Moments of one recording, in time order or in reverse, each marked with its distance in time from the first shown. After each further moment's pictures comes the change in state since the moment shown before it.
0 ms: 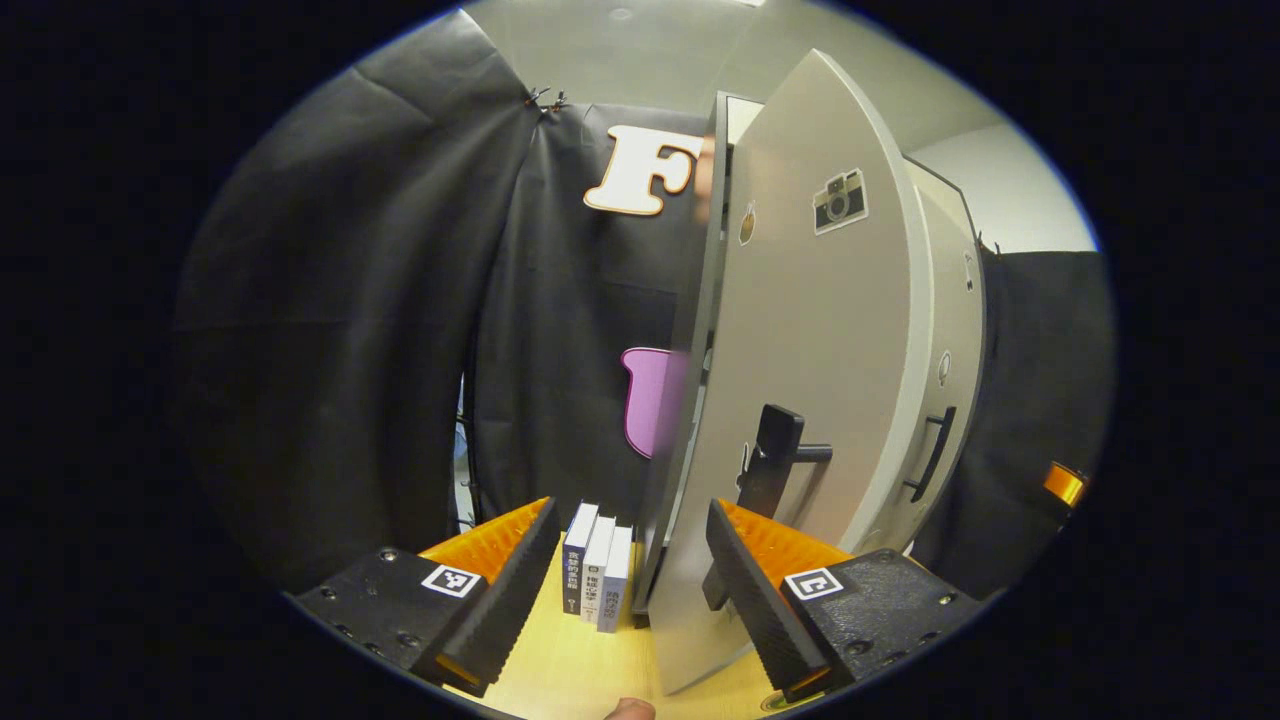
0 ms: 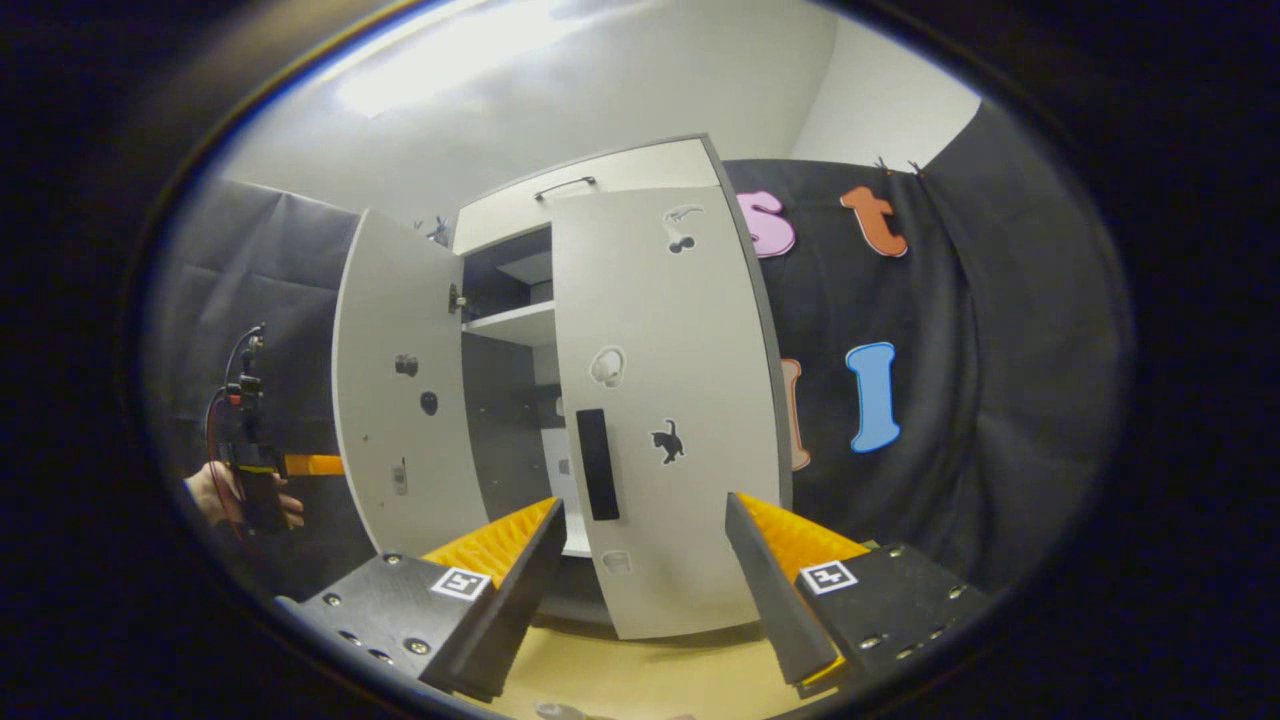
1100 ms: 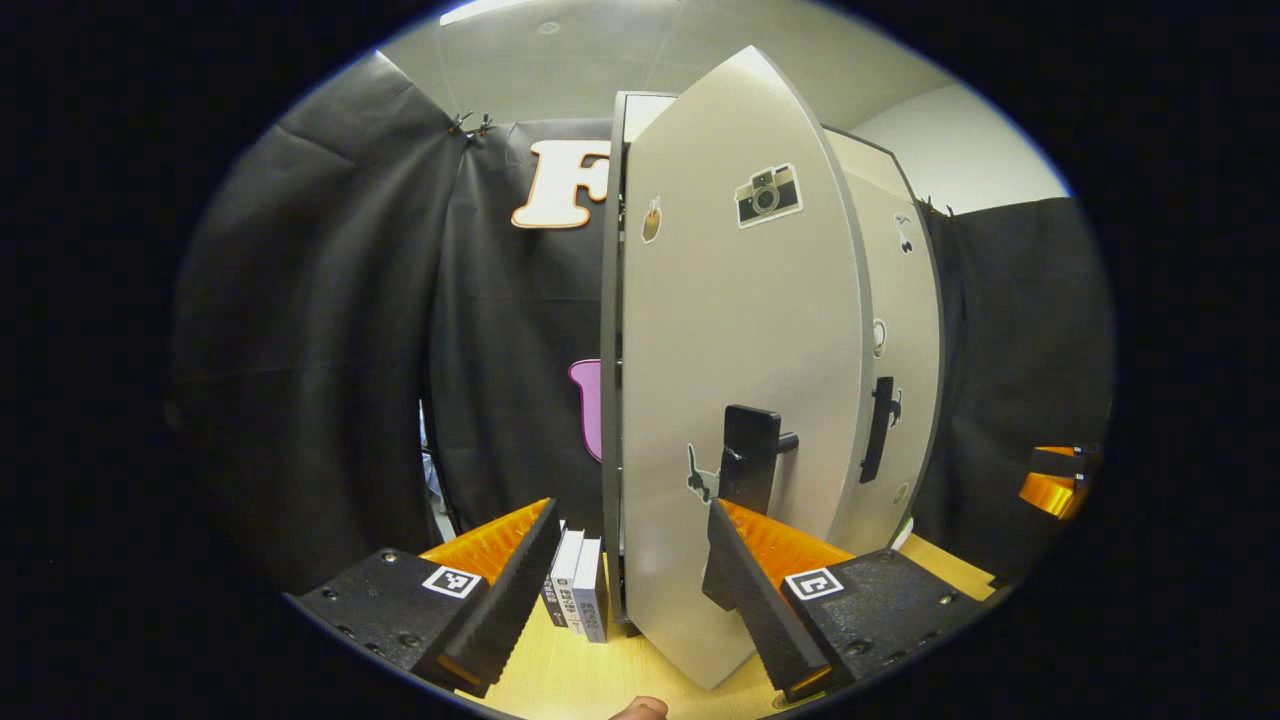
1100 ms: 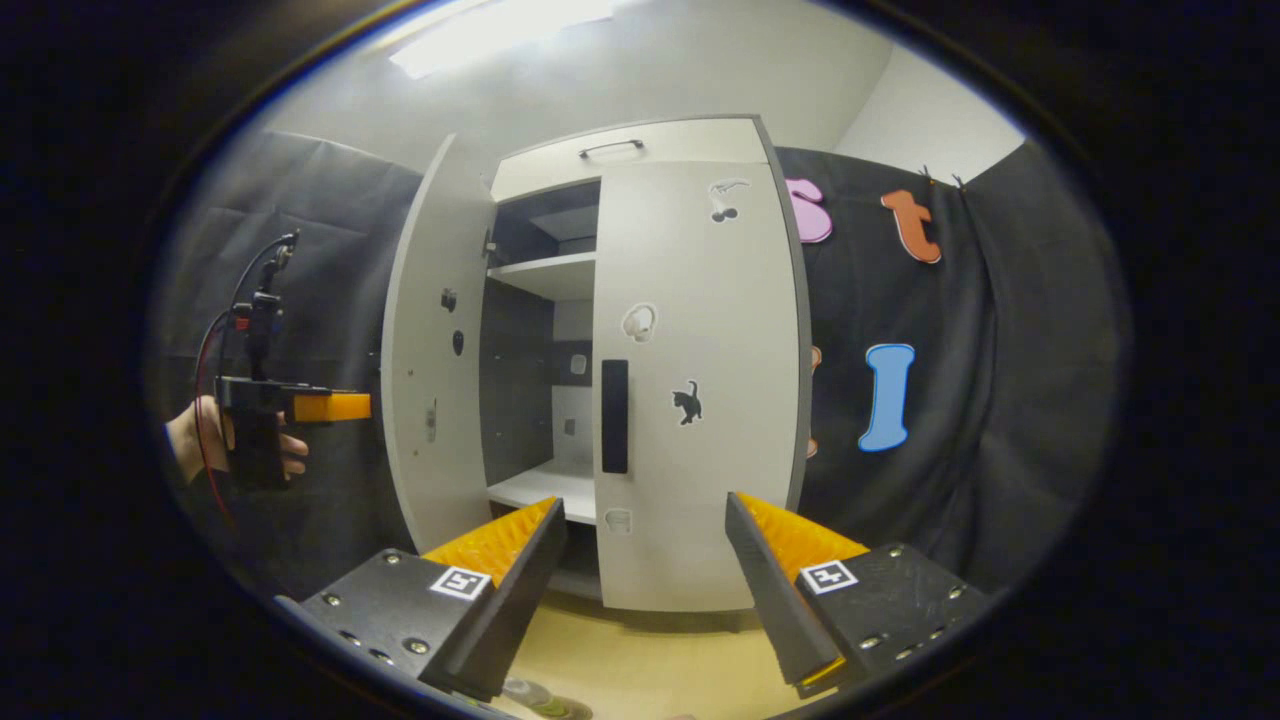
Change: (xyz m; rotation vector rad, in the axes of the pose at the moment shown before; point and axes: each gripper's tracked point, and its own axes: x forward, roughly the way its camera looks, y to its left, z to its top) left arm 0.010 -0.075 -0.005 0.129 -0.018 -0.091; right arm 0.005 0.011 -0.037 -0.116 0.072 0.038
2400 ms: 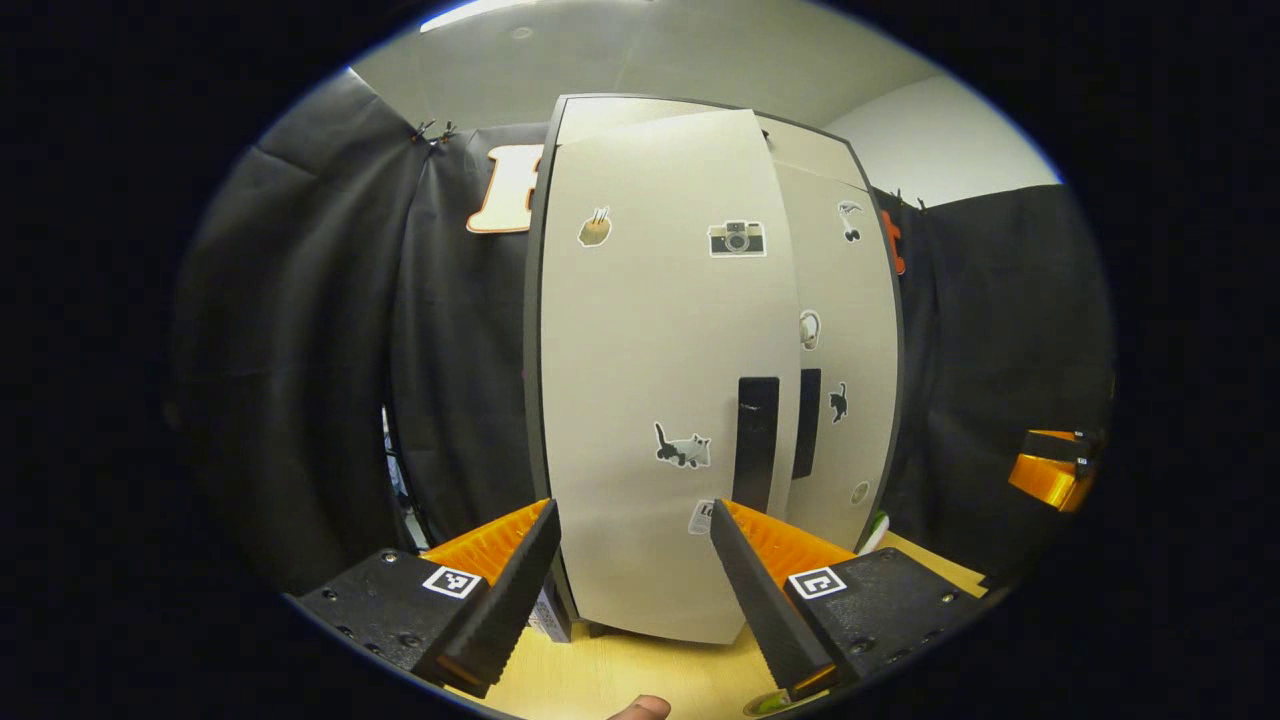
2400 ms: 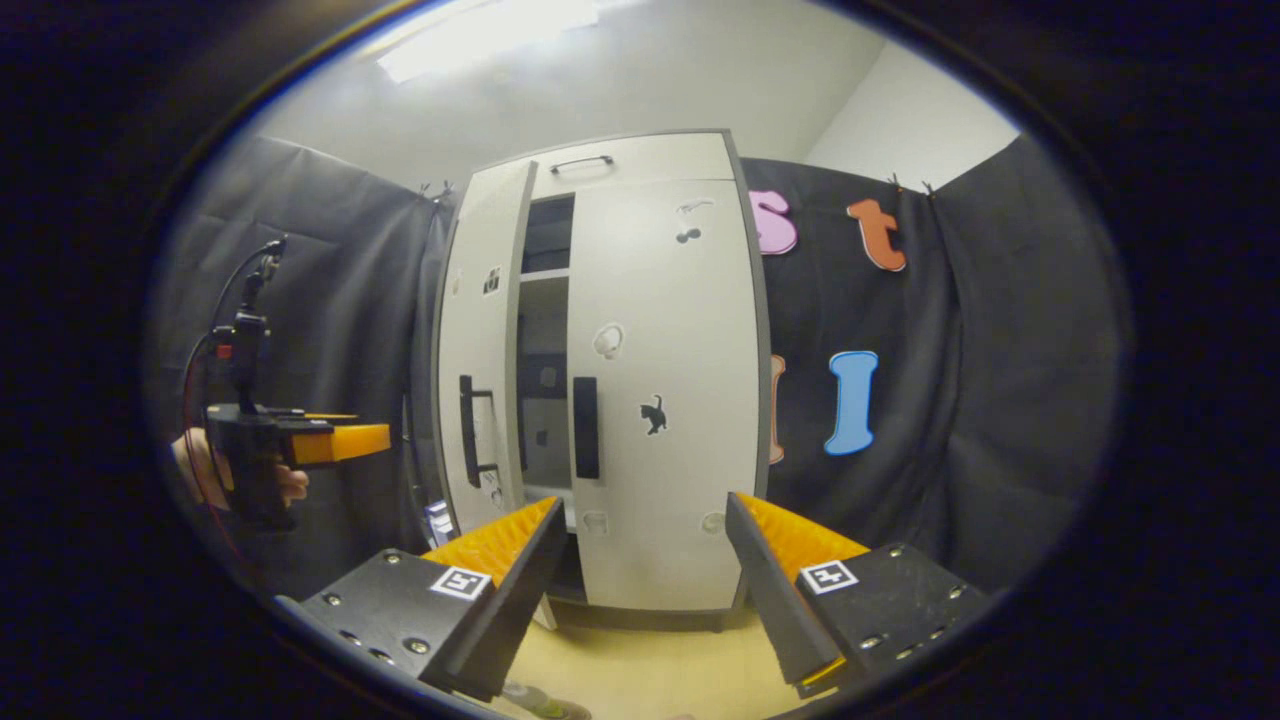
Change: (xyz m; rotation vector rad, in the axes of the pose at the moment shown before) left arm -0.004 -0.063 -0.007 0.012 -0.001 -0.041; right arm -0.018 -0.016 0.020 0.032 -0.046 -0.118
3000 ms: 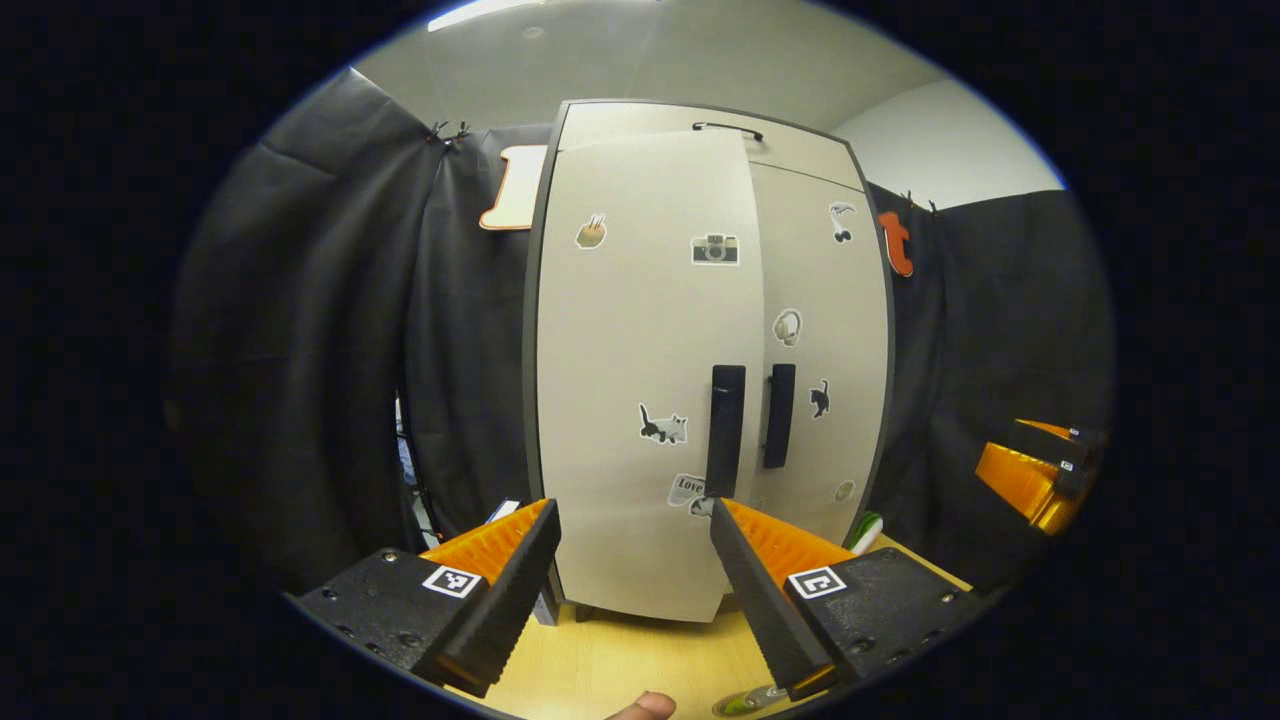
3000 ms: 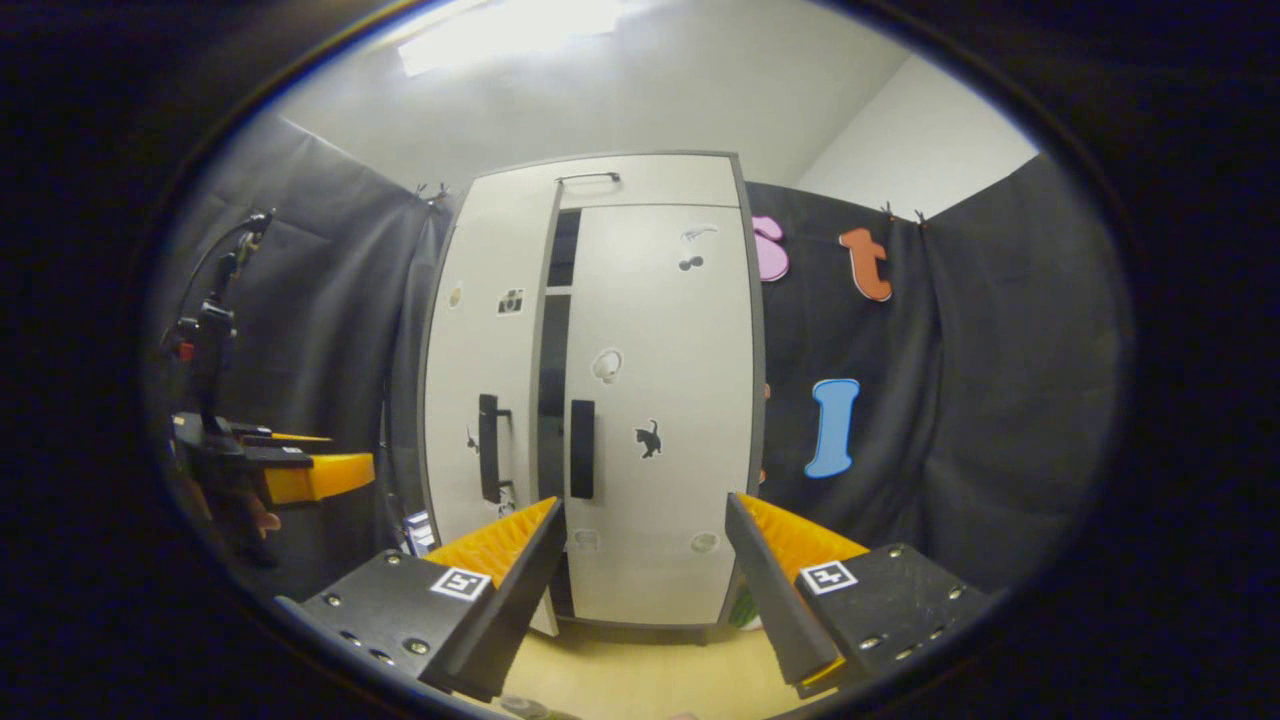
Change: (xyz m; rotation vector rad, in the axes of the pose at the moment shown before) left arm -0.026 -0.030 0.005 -0.012 -0.007 0.033; right arm 0.000 0.027 0.013 -0.063 -0.037 -0.049
